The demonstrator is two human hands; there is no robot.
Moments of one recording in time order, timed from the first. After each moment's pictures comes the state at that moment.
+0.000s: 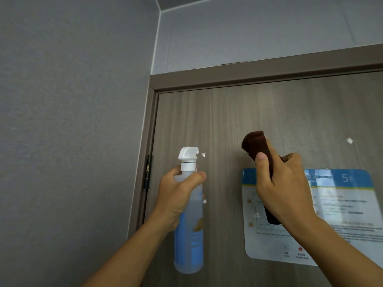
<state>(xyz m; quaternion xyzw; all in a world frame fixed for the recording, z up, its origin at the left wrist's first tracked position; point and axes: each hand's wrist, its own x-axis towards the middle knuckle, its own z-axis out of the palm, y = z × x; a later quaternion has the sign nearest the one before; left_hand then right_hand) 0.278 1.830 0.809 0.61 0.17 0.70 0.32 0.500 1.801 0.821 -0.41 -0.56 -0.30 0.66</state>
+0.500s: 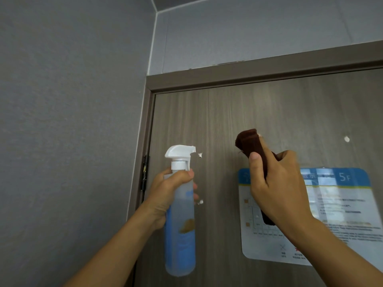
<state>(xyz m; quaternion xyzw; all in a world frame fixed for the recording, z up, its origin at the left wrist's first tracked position) 0.264 1.823 0.814 0.63 0.15 0.66 0.39 0.499 1.800 0.821 -0.40 -0.56 -0.33 0.65</state>
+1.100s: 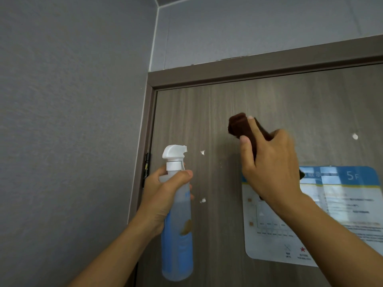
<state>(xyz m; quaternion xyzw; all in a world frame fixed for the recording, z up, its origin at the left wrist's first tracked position) 0.262 1.816 0.802 0.60 0.17 0.71 0.32 0.485 1.804 0.855 -0.40 -0.53 -0.43 0.61</state>
